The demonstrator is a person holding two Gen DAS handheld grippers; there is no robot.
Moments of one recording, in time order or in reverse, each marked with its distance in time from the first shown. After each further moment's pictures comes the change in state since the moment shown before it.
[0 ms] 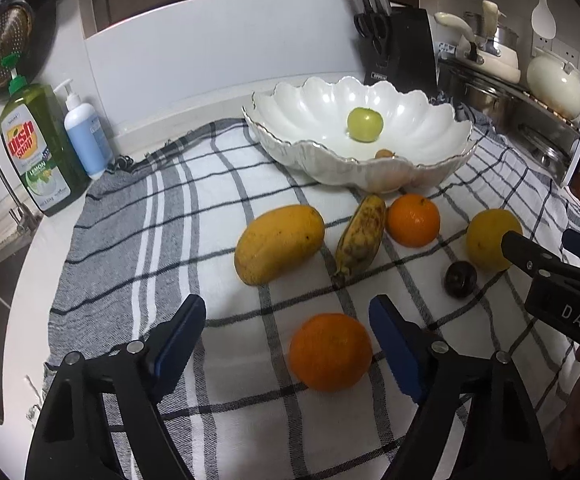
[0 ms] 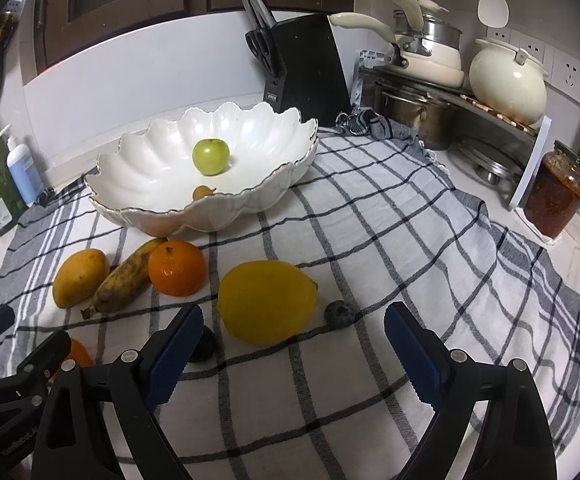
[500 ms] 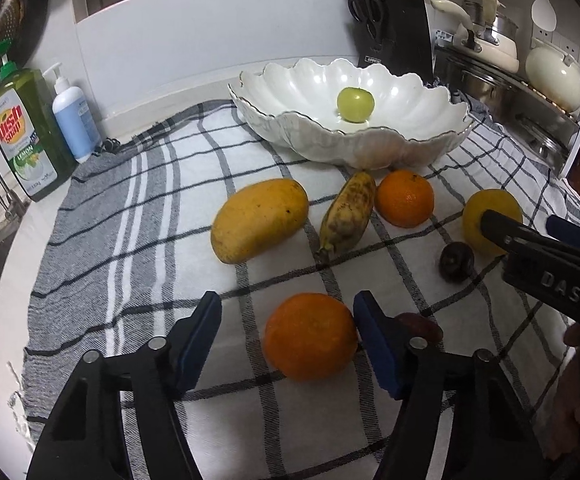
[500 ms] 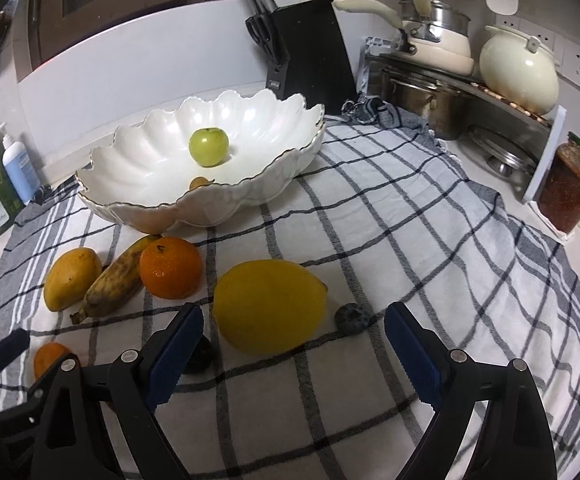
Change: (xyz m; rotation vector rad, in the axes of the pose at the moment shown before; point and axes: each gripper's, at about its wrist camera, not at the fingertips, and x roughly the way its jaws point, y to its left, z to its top) left arm 0.013 -0.009 -0.010 -0.014 0.044 -0.032; right arm 0.023 0.002 0.003 0.005 0.032 0.024
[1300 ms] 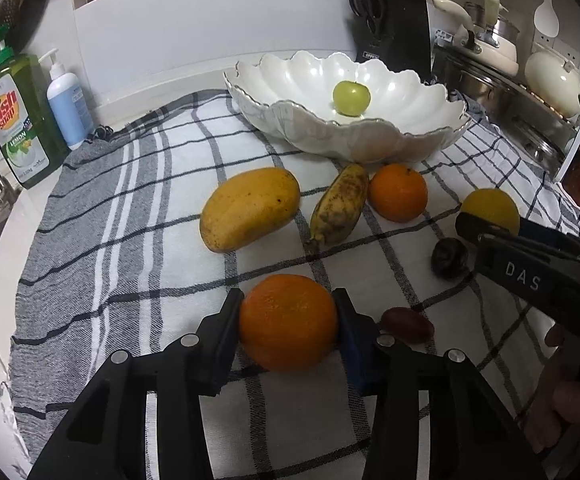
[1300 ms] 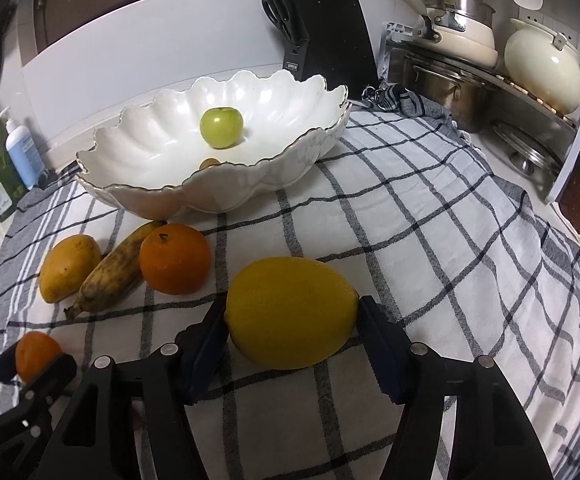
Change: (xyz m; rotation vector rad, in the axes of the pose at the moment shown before) left arm -0.001 -0.001 -0.002 -0.025 0.012 -0.028; right arm 0.018 0.008 0.001 -0.023 0.041 0.042
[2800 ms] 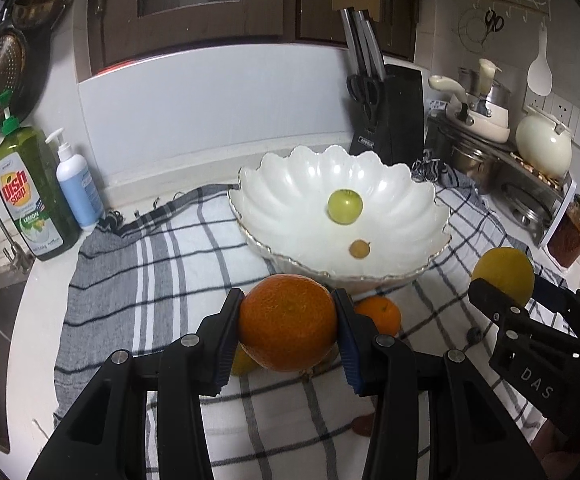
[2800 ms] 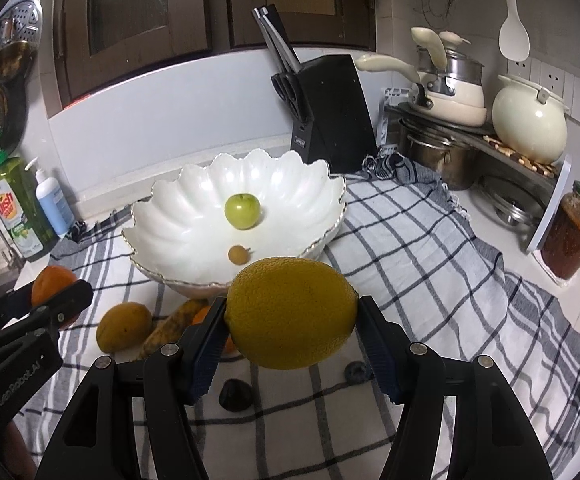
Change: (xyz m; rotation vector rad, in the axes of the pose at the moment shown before) left arm -0.048 0.001 0.081 -0.005 -0.174 -0.005; right arm -0.069 -0.002 0.039 0.001 -0.158 0.036
